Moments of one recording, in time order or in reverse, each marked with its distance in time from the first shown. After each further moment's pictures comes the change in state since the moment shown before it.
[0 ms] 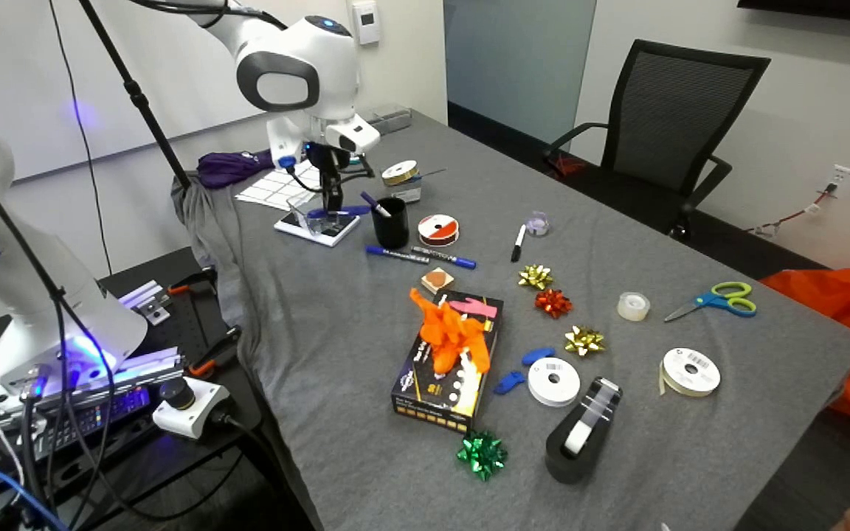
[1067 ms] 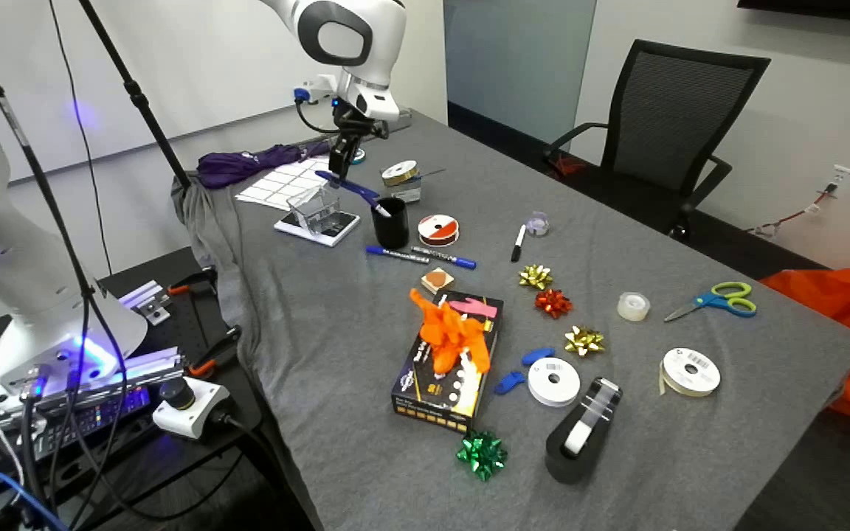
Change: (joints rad) arm 0.088 0.204 -0.038 0.428 0.004 -0.450 0.592
